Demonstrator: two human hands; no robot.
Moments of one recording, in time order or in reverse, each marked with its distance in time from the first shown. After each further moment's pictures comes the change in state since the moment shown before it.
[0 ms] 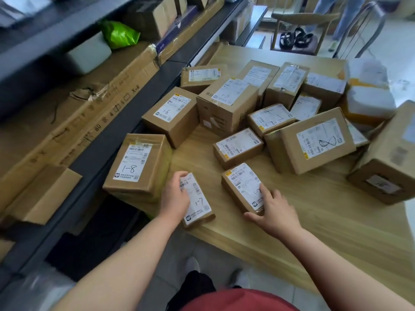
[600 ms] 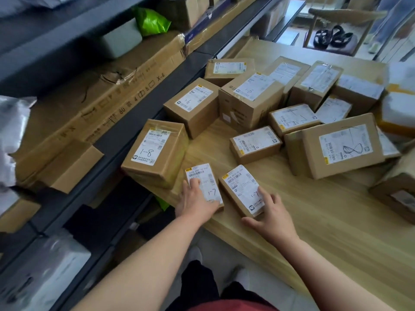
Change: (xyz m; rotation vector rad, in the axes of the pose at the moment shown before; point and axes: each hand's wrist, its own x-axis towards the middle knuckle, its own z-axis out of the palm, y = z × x) left_hand -0.033 0.001 0.033 0.391 -0.080 -0.318; right_hand -0.009 -0.008 0.019 0.265 0.003 -0.180
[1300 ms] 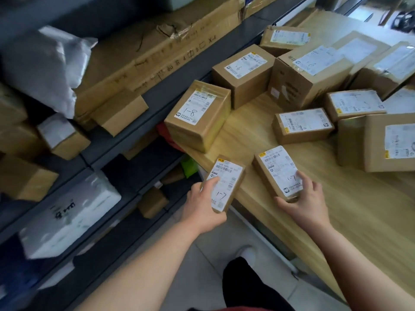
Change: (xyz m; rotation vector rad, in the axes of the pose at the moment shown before) left_hand -0.079 -0.093 0.009 -0.135 -0.062 0.077; right_hand -0.006 0.006 0.008 0.061 0.054 0.034
